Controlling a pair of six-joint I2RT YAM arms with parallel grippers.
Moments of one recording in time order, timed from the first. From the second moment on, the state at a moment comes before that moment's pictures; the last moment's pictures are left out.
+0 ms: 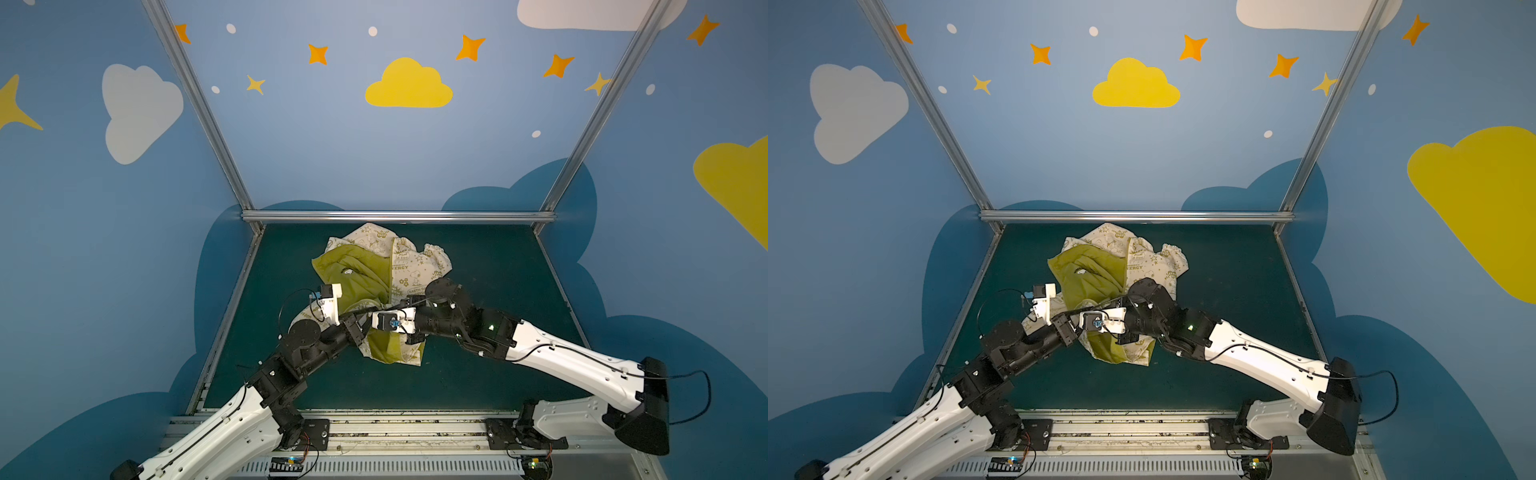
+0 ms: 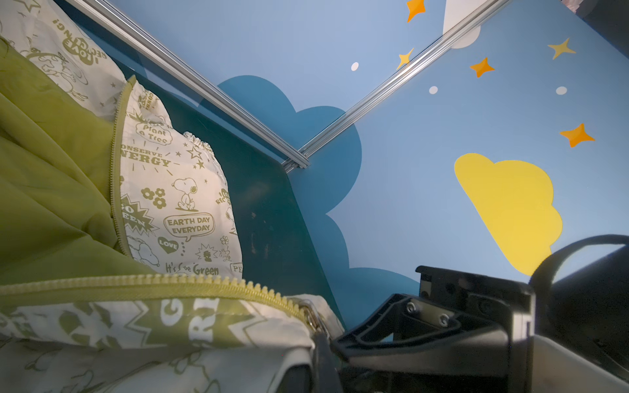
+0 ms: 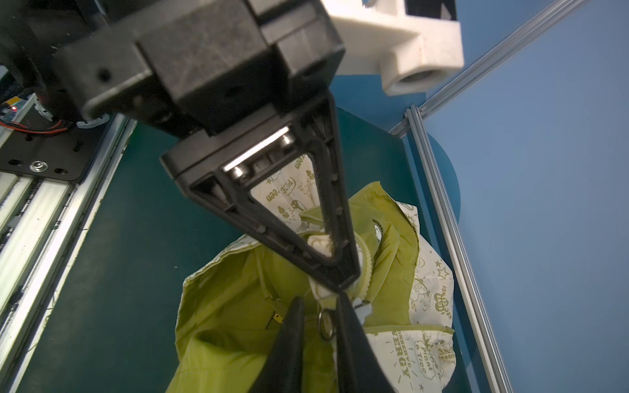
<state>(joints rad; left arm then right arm) -0.74 0.64 0.51 0.04 0.08 -0.94 1.09 1.29 1.14 -0.31 -0.12 -0.73</state>
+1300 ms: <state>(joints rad) -0.74 0.73 0.50 0.10 0.13 -0.95 1.06 1.29 1.15 -0.29 -0.07 -0.66</state>
